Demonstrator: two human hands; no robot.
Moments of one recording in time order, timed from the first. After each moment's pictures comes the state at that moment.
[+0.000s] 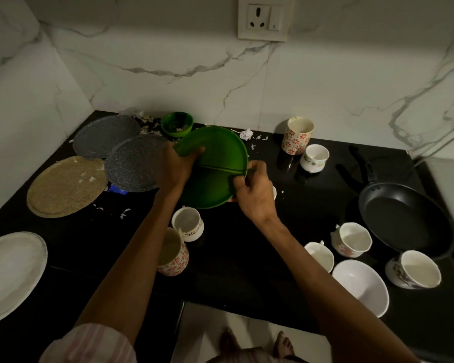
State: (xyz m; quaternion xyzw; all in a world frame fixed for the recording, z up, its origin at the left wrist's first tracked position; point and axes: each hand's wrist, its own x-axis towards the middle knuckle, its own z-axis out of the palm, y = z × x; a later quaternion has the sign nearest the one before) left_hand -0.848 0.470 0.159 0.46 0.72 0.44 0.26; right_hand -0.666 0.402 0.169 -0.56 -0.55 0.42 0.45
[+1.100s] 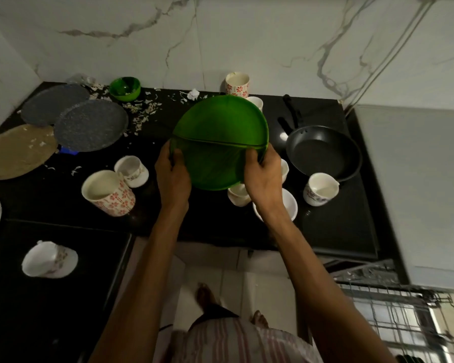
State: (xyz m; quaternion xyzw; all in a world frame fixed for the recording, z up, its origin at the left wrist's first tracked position) left_hand -0.672 0.292 0.153 0.40 0.64 0.56 0.35; right_hand -0.519 0.266 0.192 -0.60 -0.46 0.37 0.54
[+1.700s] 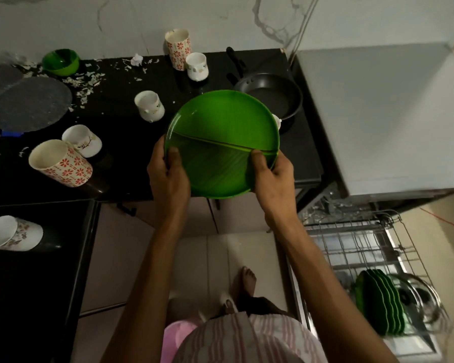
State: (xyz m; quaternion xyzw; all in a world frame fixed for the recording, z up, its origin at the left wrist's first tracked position) left_hand -0.587 0.149 0.165 0.47 0.60 0.54 0.36; right_hand -0.439 0.104 0.182 -0.62 -0.38 0.38 0.58
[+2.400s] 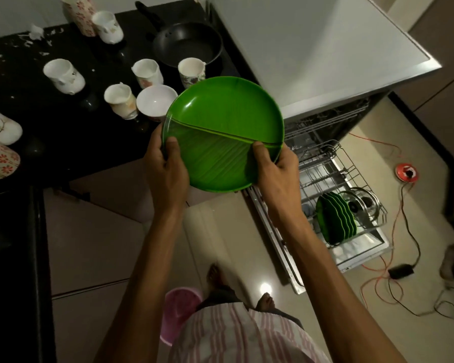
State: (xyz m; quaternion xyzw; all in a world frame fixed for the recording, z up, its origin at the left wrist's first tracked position) left_hand -0.537 0.027 0.148 0.55 0.51 0.49 0.45; right_hand -0.410 -0.063 0.174 -0.69 -0.26 0.30 0.60
